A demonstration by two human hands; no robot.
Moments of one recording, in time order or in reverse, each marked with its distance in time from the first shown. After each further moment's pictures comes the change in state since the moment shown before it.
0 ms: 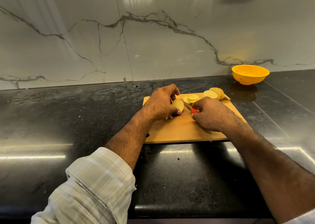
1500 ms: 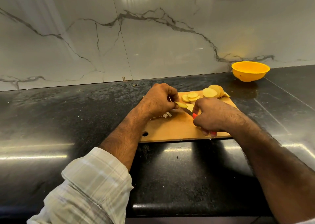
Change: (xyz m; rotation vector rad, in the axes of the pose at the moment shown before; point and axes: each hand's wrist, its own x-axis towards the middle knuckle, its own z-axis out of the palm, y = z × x) left_hand -0.006 0.004 -0.012 0.027 -0.015 0.108; right_hand -0.017 -0.004 -0.013 0.003 -0.211 0.011
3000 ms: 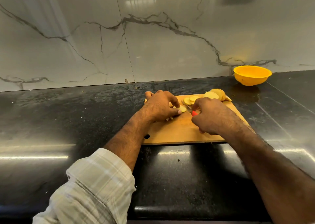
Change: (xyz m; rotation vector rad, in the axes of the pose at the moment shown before) left_hand 0.006 -0.014 0.011 0.286 -0.042 -0.105; right_hand 0.002 -0.005 0.008 -0.001 0.218 -0.006
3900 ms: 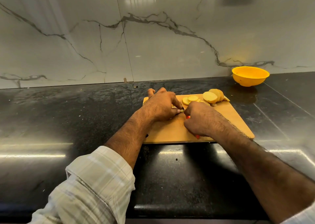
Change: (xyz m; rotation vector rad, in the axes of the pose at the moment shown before) left_hand -0.002 0.009 -0.003 0.107 -0.046 0.086; right_hand 0.011 -0.013 0.016 -0.101 -0.046 -0.040
